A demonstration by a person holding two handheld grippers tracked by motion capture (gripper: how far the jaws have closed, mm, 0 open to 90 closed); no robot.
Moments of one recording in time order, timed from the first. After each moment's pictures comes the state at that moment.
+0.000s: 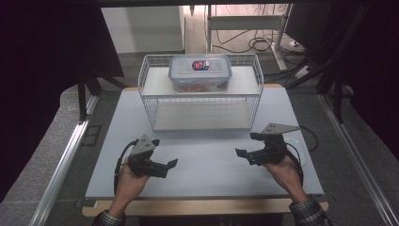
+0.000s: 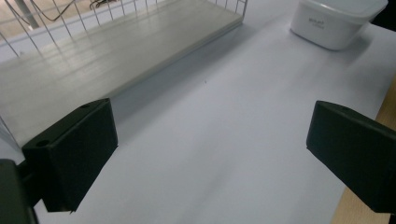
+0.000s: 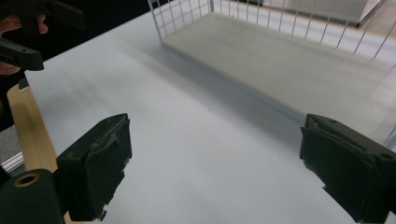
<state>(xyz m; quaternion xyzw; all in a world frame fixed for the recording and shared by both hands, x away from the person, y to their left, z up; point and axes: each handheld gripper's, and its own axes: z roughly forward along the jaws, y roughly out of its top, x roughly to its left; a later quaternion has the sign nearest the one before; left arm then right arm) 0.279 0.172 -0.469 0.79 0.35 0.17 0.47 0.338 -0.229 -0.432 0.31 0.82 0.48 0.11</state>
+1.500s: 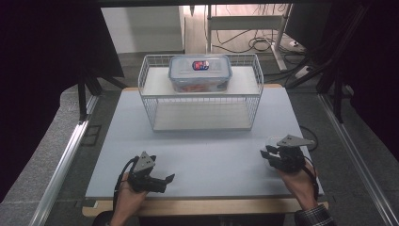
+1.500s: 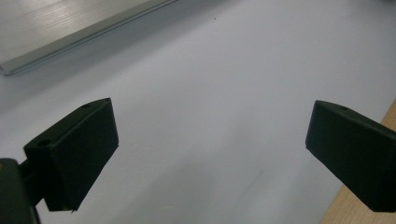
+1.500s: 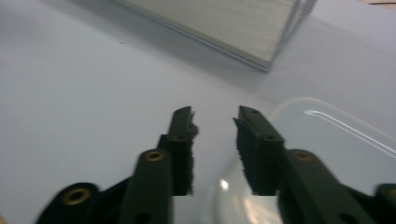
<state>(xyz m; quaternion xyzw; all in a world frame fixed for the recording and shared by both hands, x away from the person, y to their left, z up) 0.257 0.177 -0.516 0.80 0.38 0.17 0.42 0.323 -0.283 -0.461 0.38 0.82 0.38 0.21</state>
